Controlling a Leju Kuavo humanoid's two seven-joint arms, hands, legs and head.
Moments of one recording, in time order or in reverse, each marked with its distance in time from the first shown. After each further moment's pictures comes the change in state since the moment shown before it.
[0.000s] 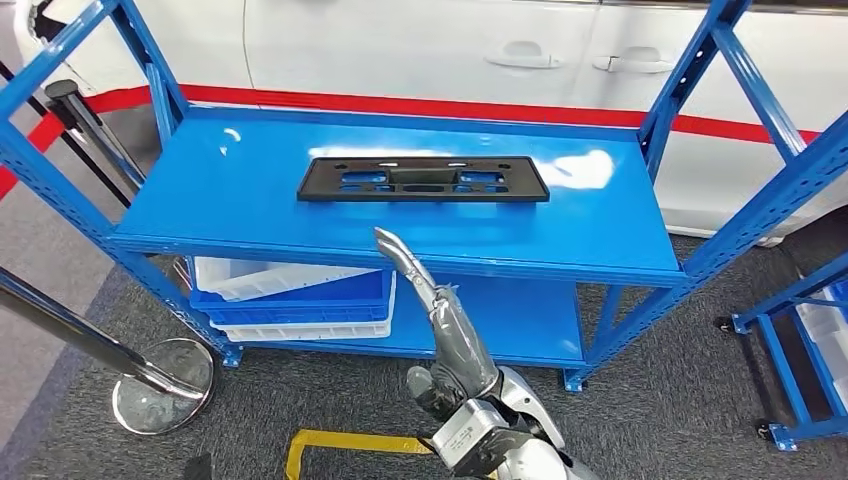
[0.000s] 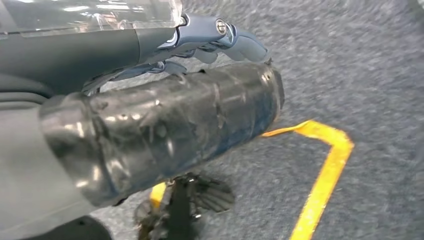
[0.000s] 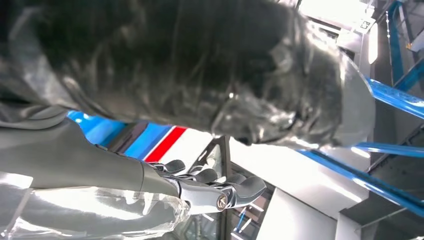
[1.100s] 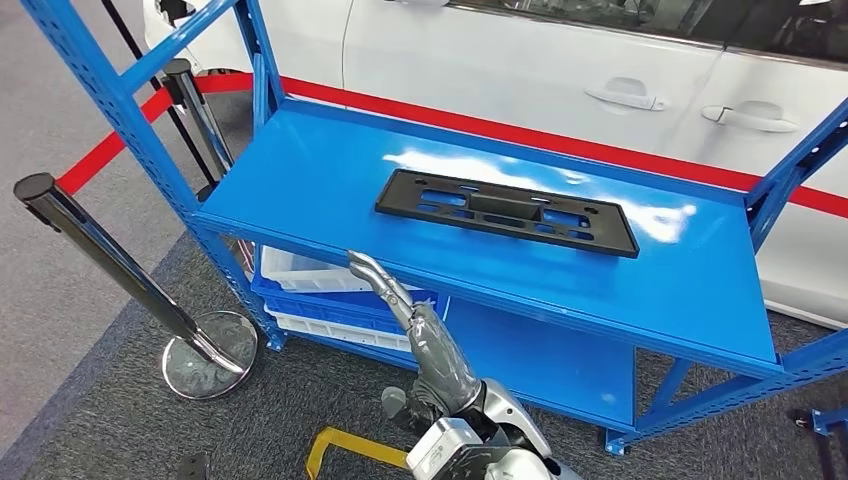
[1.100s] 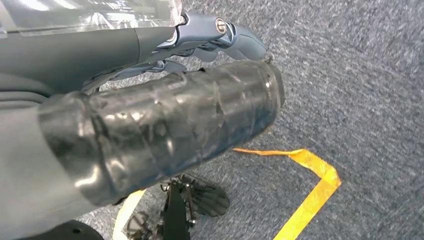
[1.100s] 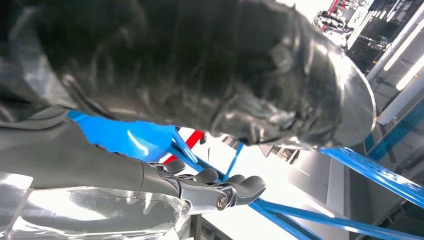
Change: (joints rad) left arm -0.004 0.005 -0.013 0.002 0.007 0.000 -0.001; right arm 0.006 0.003 0.049 0.028 0.021 -0.003 0.002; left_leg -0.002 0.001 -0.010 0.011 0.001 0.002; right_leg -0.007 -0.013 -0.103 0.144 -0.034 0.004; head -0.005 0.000
